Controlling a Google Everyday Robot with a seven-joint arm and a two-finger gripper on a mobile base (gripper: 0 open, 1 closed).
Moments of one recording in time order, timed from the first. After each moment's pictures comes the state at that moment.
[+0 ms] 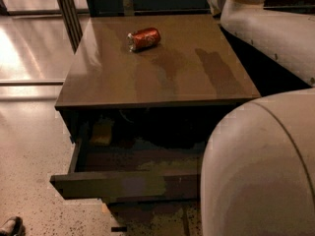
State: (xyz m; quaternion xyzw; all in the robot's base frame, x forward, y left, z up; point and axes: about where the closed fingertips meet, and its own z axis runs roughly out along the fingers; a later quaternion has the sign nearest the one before) arm 0.867 -0.172 1.036 -0.63 0.37 -0.55 0.40
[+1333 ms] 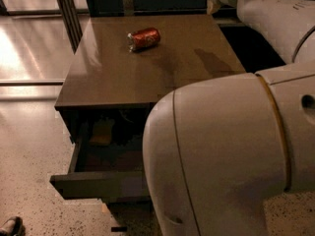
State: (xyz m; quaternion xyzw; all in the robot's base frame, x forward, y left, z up) arm 0.864 -0.161 1.039 -0.66 0.37 -0.48 0.45
